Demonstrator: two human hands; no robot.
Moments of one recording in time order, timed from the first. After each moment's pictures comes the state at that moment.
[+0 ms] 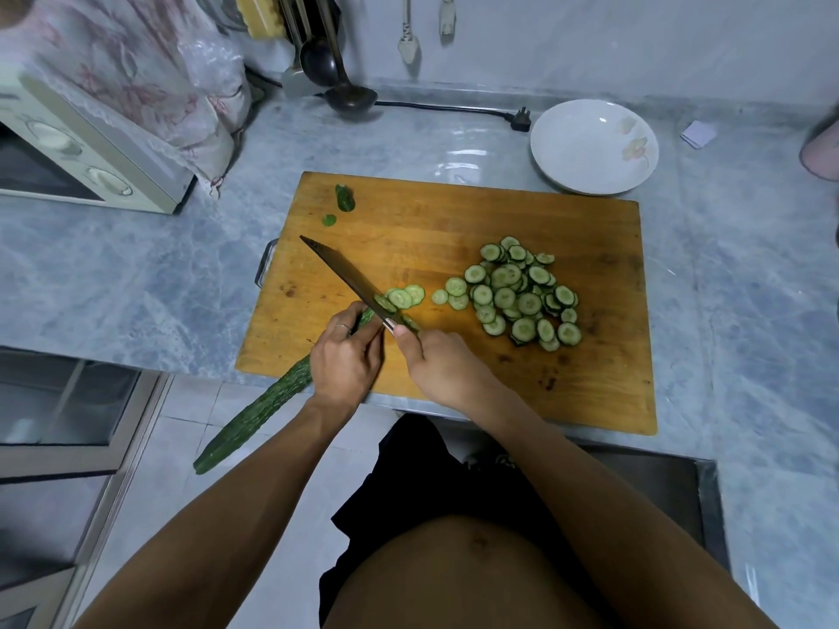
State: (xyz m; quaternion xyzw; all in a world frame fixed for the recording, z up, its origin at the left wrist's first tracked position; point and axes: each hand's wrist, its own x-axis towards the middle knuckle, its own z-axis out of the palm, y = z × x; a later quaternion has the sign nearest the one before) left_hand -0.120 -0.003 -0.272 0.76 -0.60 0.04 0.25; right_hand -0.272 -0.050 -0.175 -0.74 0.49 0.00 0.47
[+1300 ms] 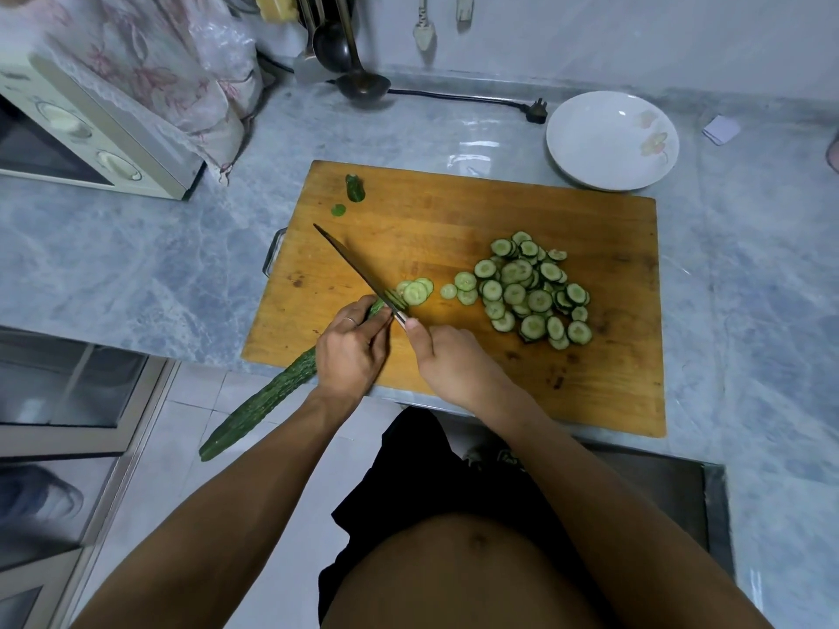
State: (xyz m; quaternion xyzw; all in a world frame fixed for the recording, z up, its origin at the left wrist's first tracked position) left_hand -0.115 -0.004 -0.273 0.74 -0.61 0.03 0.27; right_hand -0.272 -0.051 -0.181 -0.74 0.49 -0.01 0.47
